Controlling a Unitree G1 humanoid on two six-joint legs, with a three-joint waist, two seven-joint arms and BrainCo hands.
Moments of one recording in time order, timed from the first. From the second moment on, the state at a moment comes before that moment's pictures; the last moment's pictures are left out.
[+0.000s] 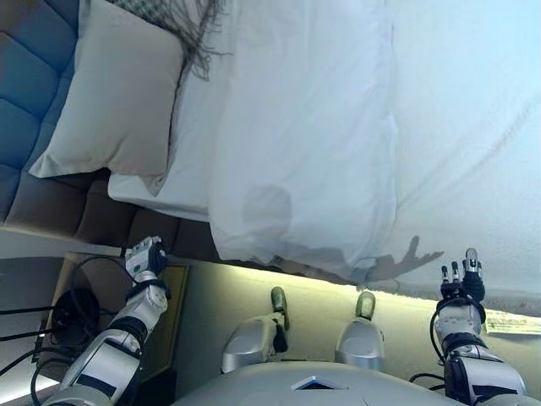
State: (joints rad) left arm -0.23 0.46 -0.45 1.09 0.32 -0.10 0.65; right arm -0.17 -0.44 -0.20 1.12 1.28 -0.33 0.13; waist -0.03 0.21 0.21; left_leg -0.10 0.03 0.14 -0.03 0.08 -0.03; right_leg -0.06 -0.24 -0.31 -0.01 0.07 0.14
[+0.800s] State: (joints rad) left arm -0.07 0.43 -0.25 0.57 -0.21 -0.29 0.14; right arm -0.06 -0.27 -0.12 0.96 1.08 -0.36 -0.06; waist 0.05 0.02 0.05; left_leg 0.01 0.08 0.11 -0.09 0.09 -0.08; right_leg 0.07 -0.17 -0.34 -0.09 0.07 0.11
